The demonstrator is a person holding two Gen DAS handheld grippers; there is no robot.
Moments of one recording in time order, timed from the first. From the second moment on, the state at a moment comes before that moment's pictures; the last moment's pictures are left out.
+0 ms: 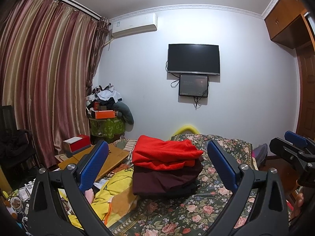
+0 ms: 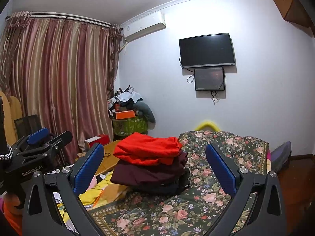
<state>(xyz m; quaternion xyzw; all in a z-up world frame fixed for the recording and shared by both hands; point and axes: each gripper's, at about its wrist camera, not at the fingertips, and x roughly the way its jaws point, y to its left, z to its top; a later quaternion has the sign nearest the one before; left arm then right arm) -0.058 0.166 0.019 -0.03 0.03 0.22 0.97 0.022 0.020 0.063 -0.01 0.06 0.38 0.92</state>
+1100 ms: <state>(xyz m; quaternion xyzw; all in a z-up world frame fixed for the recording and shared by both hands) -0.051 0.172 0.014 -0.05 0.04 0.18 0.98 0.024 0.030 0.062 -0.01 0.07 0.36 0.93</state>
